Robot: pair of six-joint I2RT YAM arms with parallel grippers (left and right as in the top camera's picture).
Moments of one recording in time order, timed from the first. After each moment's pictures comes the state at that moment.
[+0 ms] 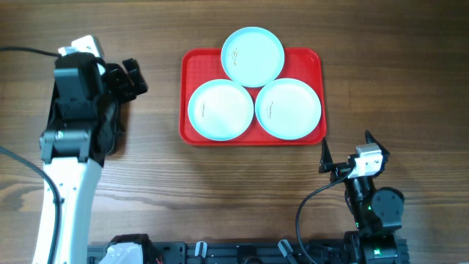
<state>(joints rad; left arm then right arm) 0.04 1.23 1.16 -0.61 -0.09 -0.27 0.06 0.09 0.01 0.00 -0.06 -0.10</state>
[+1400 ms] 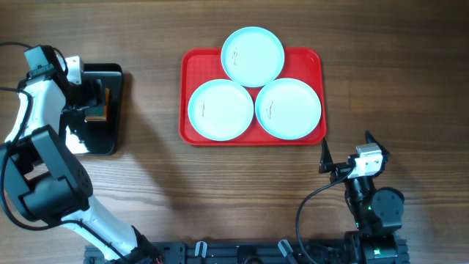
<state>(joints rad) 0.41 1.97 1.39 -0.63 0.06 0.21 0.06 0.09 0.01 0.00 -0.06 -0.10</state>
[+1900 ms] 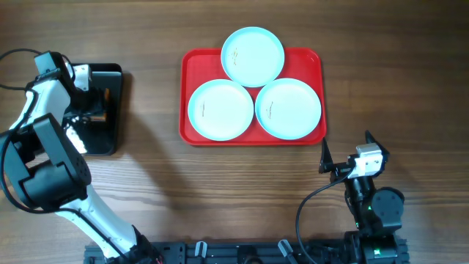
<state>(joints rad) 0.41 2.06 1.39 -0.63 0.06 0.23 0.06 0.09 0.01 0.00 -0.06 -0.10</state>
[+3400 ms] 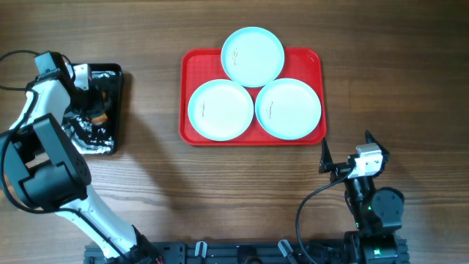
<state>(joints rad) 0.41 2.05 1.39 -0.63 0.09 0.18 0.06 0.09 0.01 0.00 -0.06 -0.10</state>
